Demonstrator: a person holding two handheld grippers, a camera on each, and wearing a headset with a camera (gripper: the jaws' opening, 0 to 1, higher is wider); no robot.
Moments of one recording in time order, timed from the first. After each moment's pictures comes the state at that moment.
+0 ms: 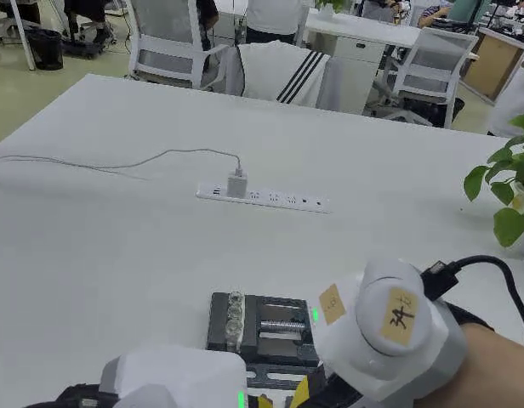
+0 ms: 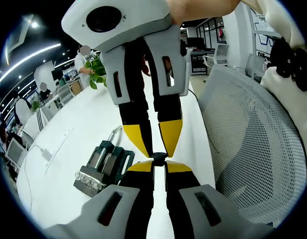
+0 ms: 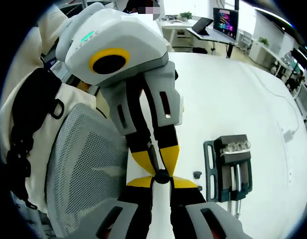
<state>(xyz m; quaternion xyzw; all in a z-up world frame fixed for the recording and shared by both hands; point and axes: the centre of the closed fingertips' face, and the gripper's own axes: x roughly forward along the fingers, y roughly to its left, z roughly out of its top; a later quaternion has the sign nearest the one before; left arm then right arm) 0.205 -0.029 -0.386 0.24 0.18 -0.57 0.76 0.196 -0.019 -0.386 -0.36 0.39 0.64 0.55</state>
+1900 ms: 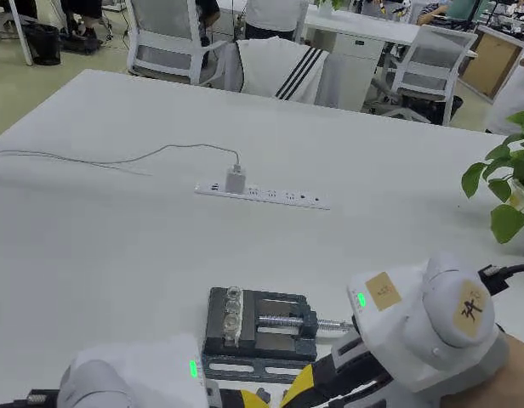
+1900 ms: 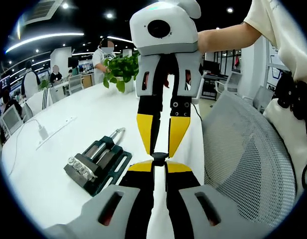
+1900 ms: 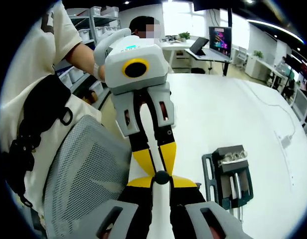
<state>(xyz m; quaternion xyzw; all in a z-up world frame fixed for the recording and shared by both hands) 0.204 -0.025 -0.376 0.11 0.19 -0.55 0.80 0.195 -0.014 -0.373 -0.30 0.33 0.68 0.59</state>
